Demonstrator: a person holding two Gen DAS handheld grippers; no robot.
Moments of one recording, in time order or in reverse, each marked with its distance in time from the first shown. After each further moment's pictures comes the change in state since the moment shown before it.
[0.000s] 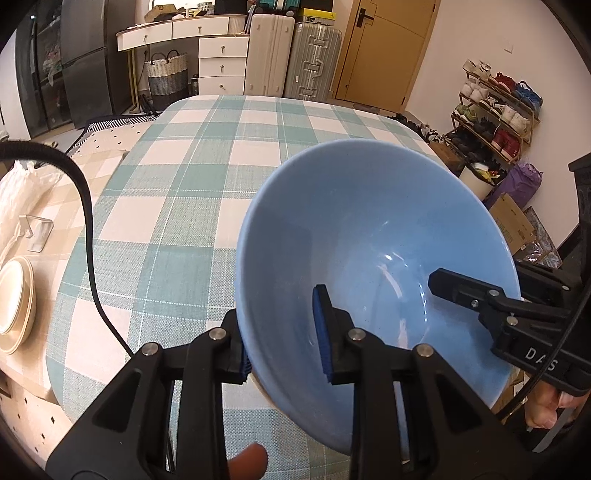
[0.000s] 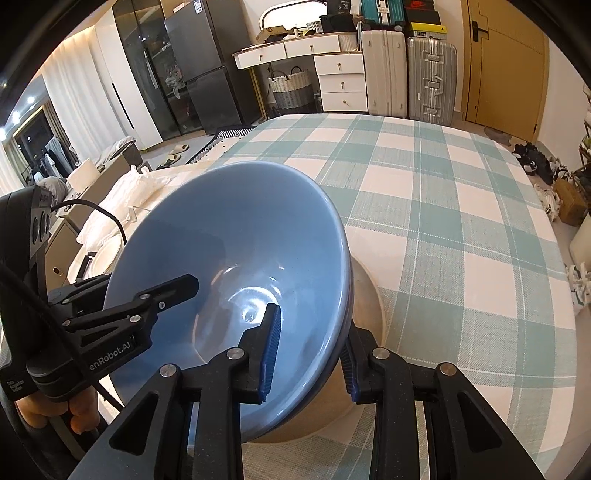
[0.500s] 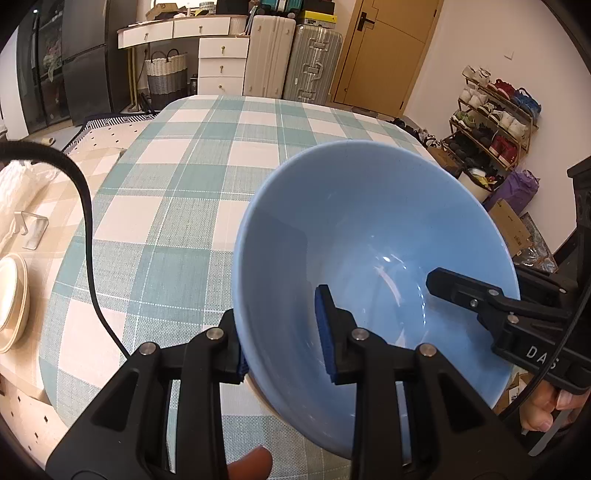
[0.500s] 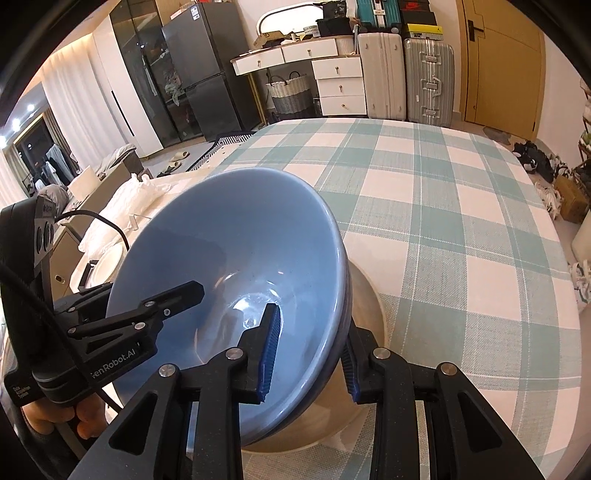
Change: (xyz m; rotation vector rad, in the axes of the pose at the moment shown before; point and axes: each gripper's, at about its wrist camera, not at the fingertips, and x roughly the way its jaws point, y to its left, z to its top) left arm 0.008 0.007 0.004 -0.023 -0.010 -0.025; right arm 0.002 -0.003 0.003 0.019 -0.019 0.009
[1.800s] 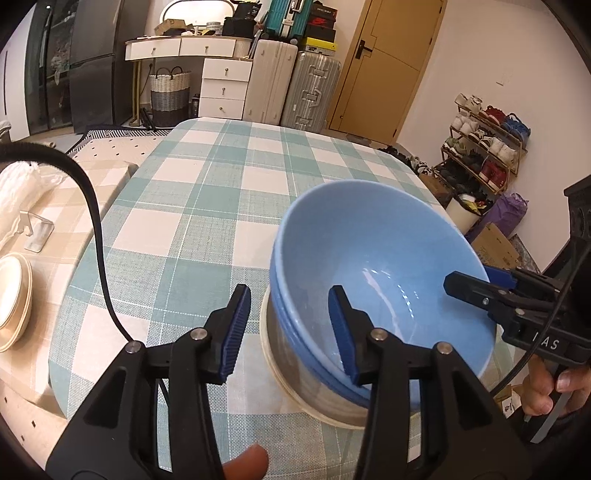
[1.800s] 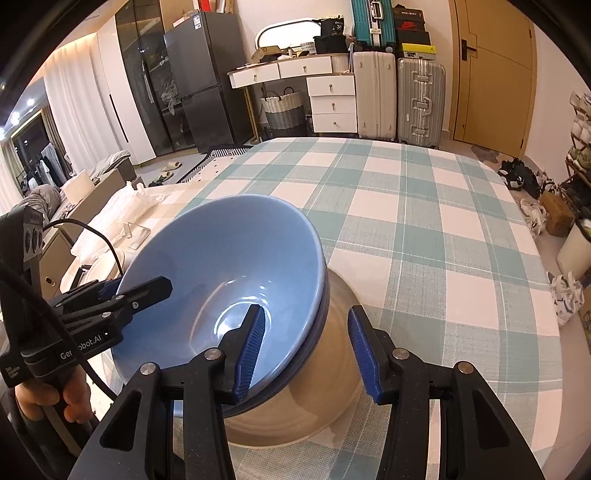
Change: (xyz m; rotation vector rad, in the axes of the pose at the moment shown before) left arm -0.029 0.033 -0.007 -0.021 -0.116 -0.046; right arm -0.022 0.003 -0.004 -0.024 -0.077 -0.056
